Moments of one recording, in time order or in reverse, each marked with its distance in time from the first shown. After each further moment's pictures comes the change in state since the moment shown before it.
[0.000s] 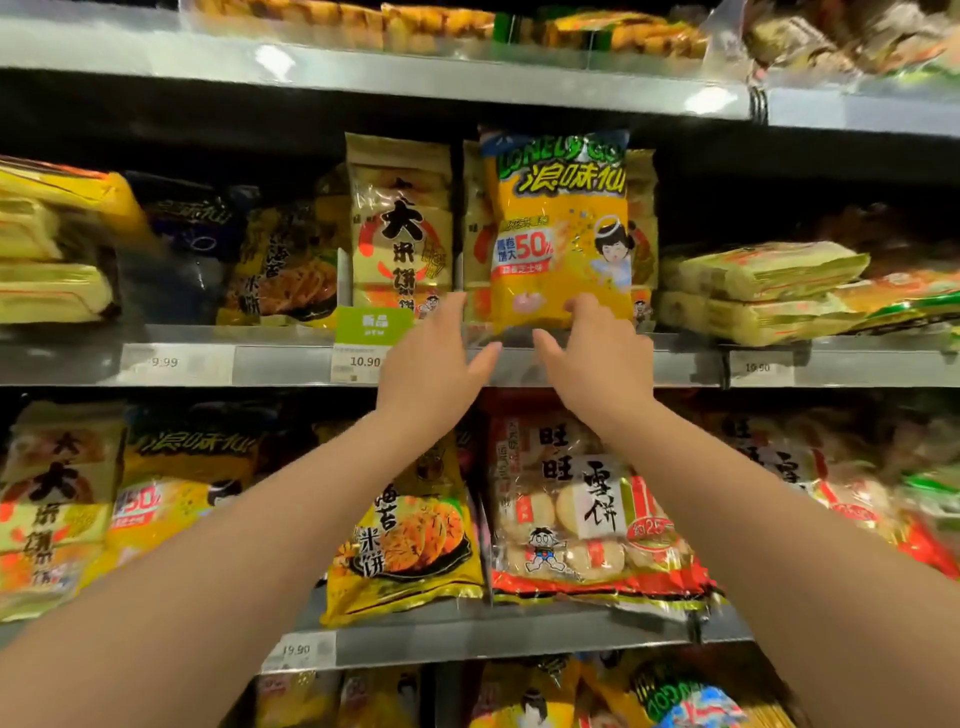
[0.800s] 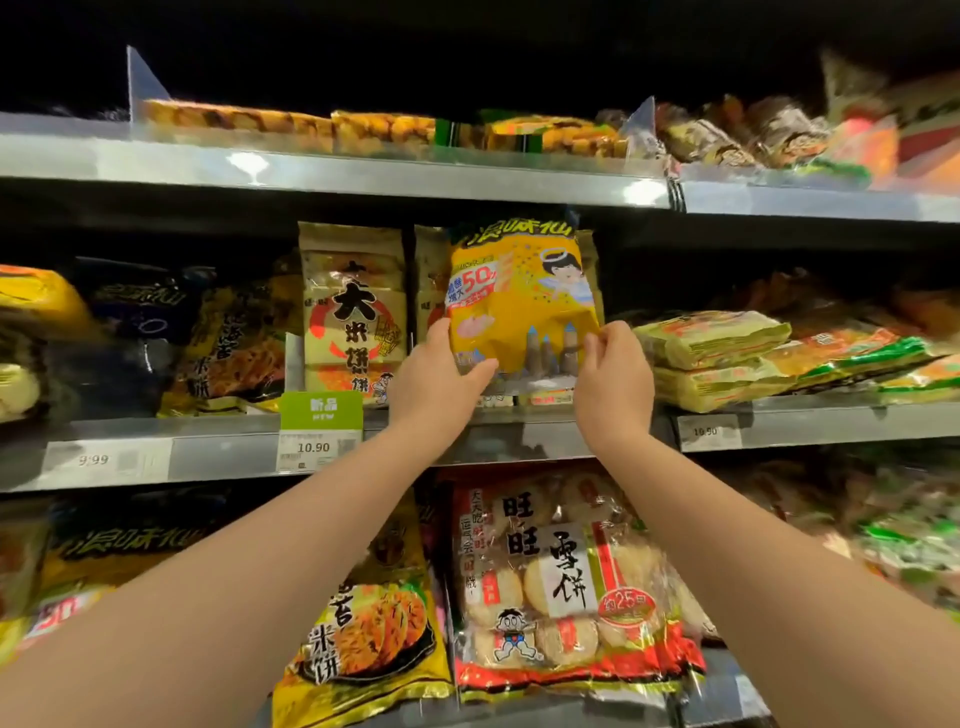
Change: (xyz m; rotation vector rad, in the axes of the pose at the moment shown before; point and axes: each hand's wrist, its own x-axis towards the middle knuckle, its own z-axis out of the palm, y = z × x) left_hand 0.062 0.043 0.017 -0.199 -0.028 -0.154; right_hand 0.044 0.039 -0.026 0.426 0.299 0.172
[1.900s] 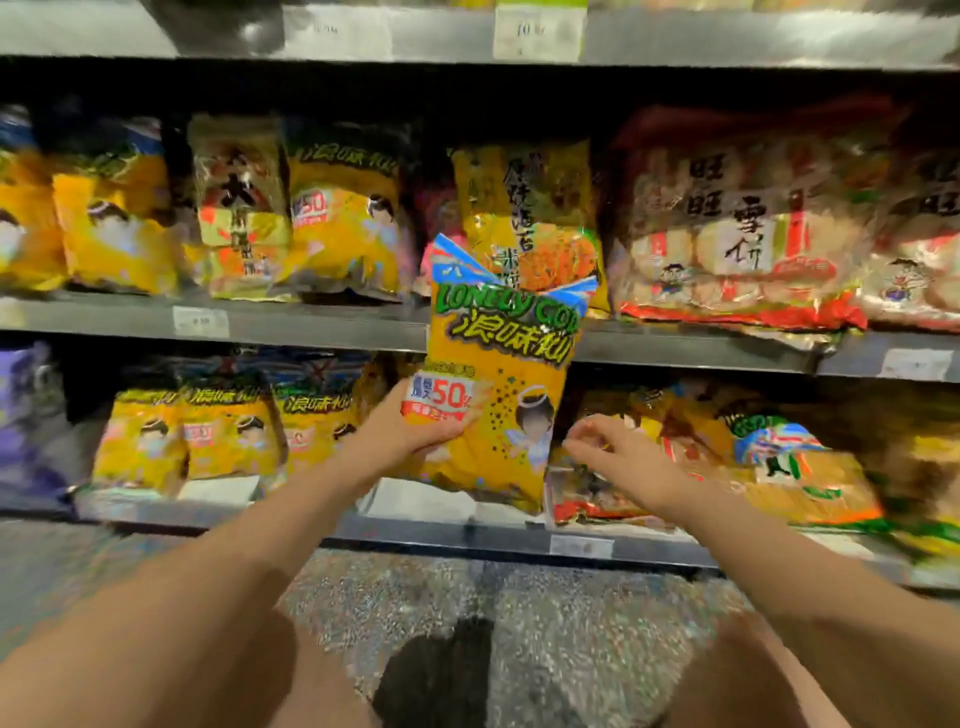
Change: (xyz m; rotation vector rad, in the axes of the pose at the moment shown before) left_hand -0.356 -0.247 -0.080 -0.514 -0.442 -0.791; right_hand -0.375 0.069 0.004 -0.035 -1.278 0.284
